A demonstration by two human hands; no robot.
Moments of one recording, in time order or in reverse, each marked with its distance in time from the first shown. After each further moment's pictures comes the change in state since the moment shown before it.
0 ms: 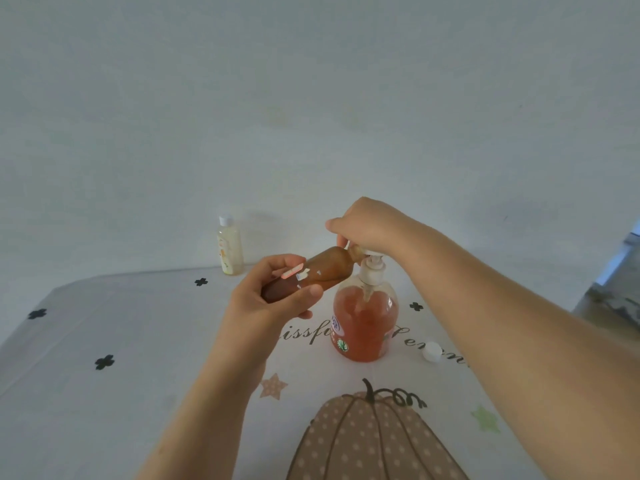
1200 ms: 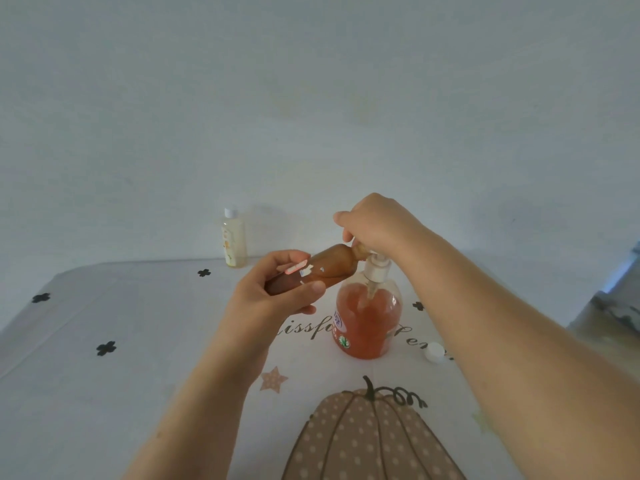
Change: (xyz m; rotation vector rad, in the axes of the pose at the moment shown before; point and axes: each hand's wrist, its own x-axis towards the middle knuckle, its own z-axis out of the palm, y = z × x) left_hand 0.003 -0.005 -0.003 -0.031 -0.029 -0.050; right_hand 0.003 0.006 0.008 0.028 0.093 0.019
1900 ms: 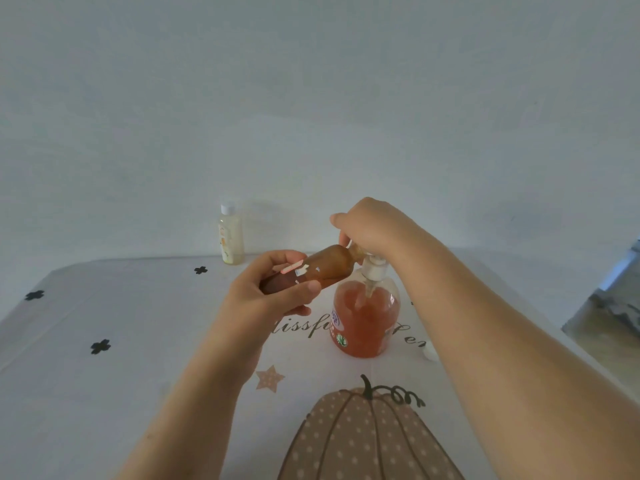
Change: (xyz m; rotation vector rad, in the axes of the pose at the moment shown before) left_hand 0.003 -0.003 -0.004 -0.015 -0.018 -0.006; right_hand 0.004 0.000 0.006 -0.032 -0.055 0.038
